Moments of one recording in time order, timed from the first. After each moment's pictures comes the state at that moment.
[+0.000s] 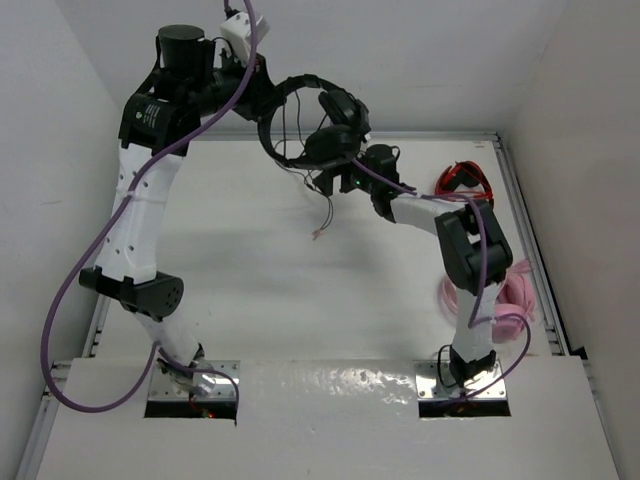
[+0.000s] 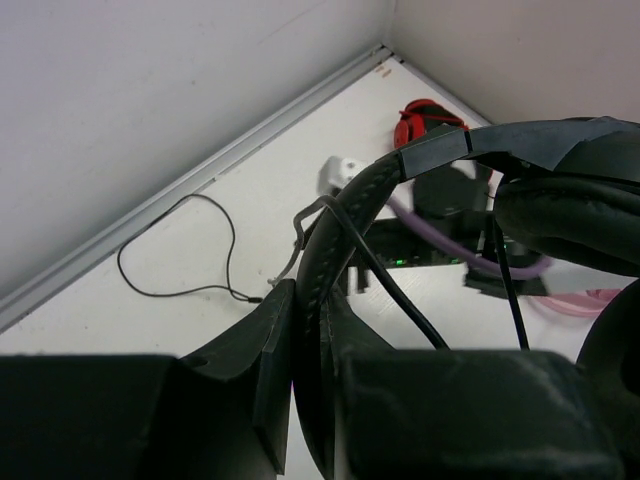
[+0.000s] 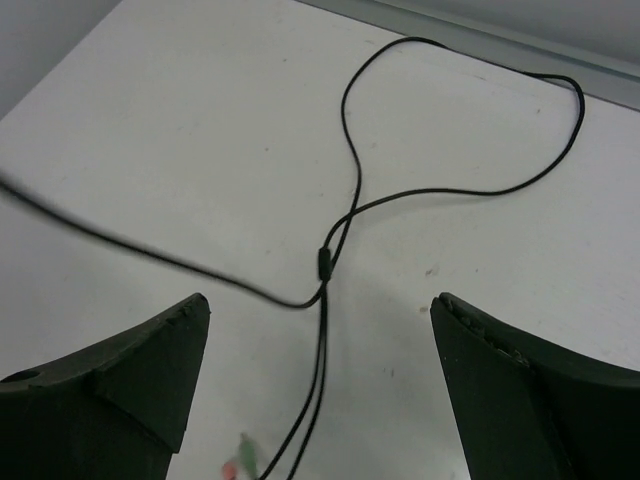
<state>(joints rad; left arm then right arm) -0.31 1.73 2.38 -0.94 0.46 0.04 0.41 1.96 1.21 0.47 -0.32 0.15</state>
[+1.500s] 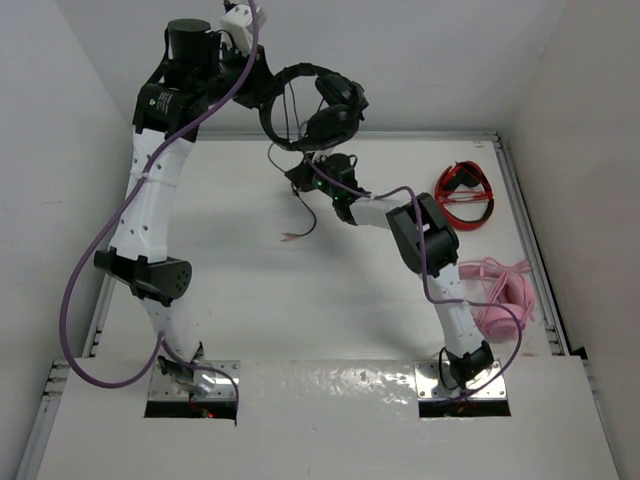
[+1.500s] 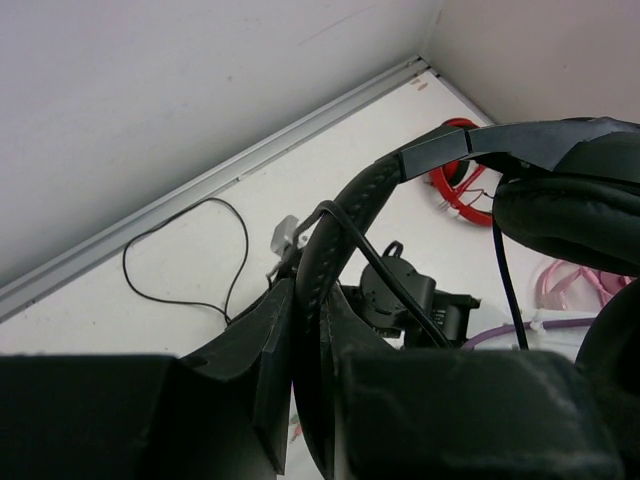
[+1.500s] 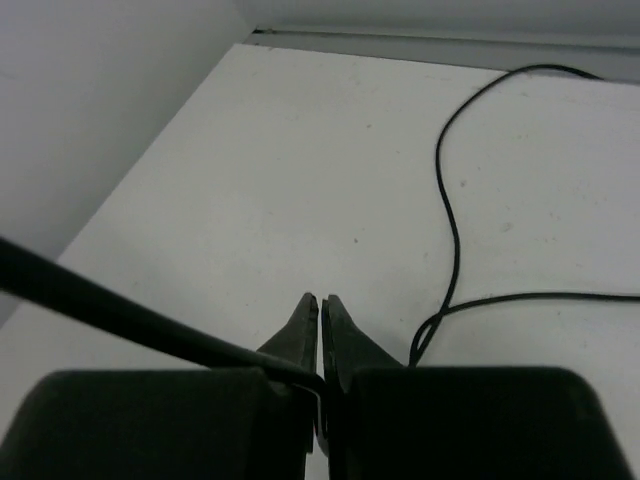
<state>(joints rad) -0.27 1.84 2.47 -0.90 0.43 -0.02 0.53 2.39 1.61 0.65 -0.27 0.38</state>
